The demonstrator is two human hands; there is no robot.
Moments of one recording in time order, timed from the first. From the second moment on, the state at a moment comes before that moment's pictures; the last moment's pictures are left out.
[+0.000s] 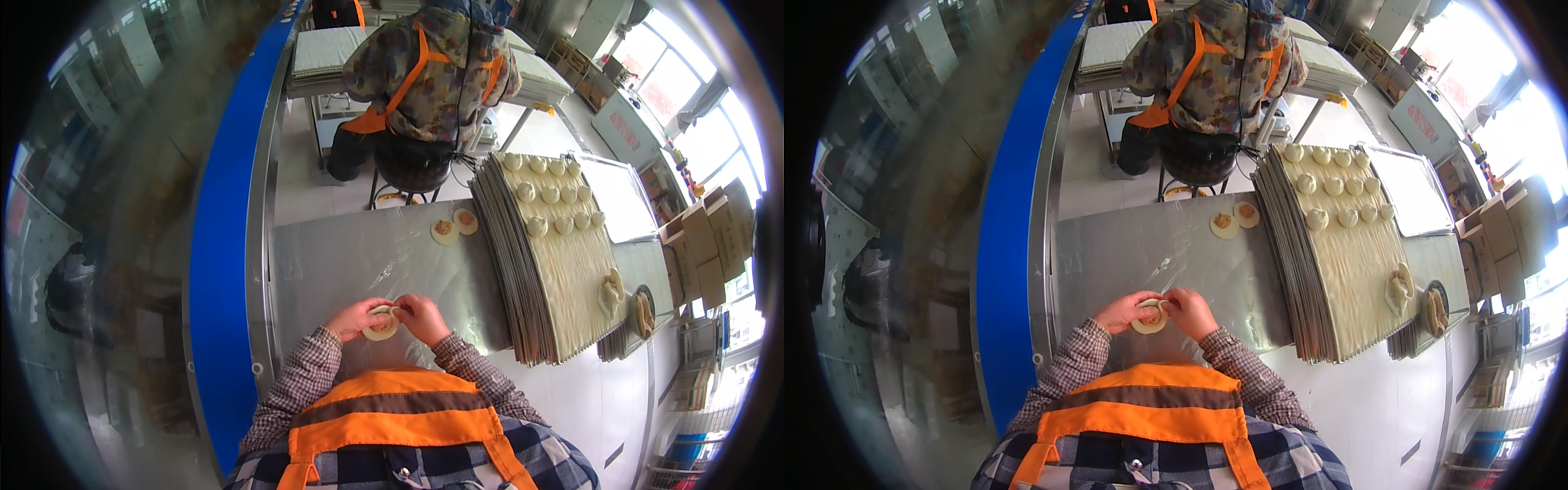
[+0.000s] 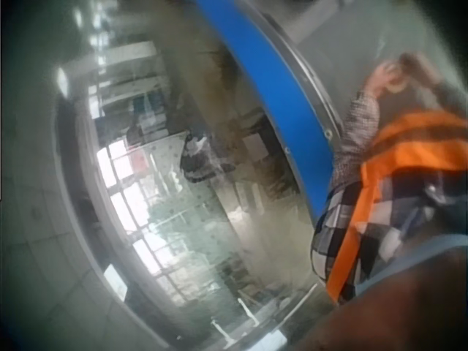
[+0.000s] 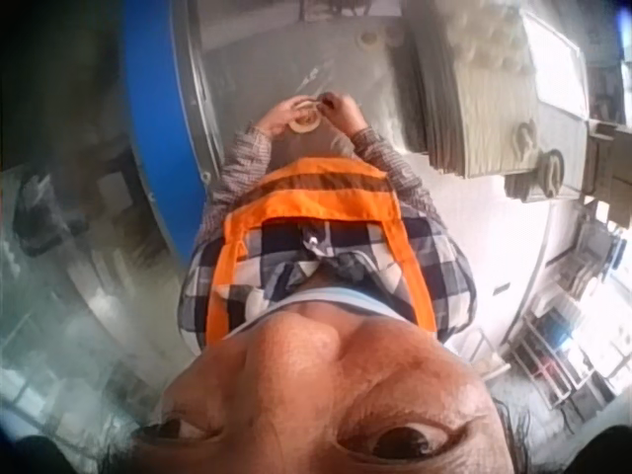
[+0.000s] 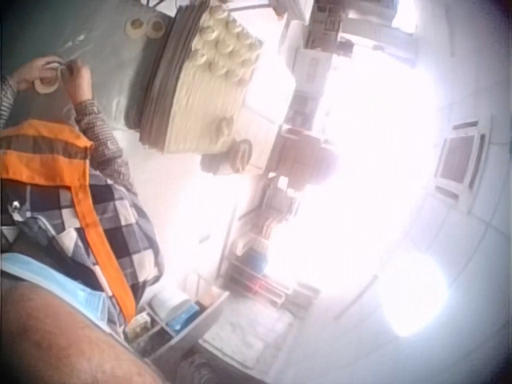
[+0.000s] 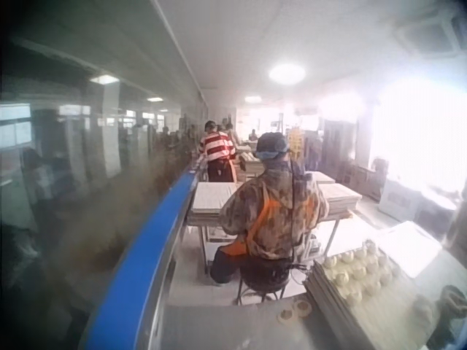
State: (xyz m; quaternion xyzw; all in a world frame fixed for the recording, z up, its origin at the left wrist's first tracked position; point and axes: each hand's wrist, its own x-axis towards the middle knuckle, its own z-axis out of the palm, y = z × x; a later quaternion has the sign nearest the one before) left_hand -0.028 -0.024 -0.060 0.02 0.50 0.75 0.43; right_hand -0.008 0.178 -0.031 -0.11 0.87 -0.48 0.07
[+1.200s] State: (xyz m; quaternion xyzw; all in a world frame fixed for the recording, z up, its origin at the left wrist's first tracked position) left_hand -0.071 0.069 -0.081 0.00 0.67 0.65 0.37; right_hand -0.029 0.255 -0.064 0.00 0.80 -0.60 0.03
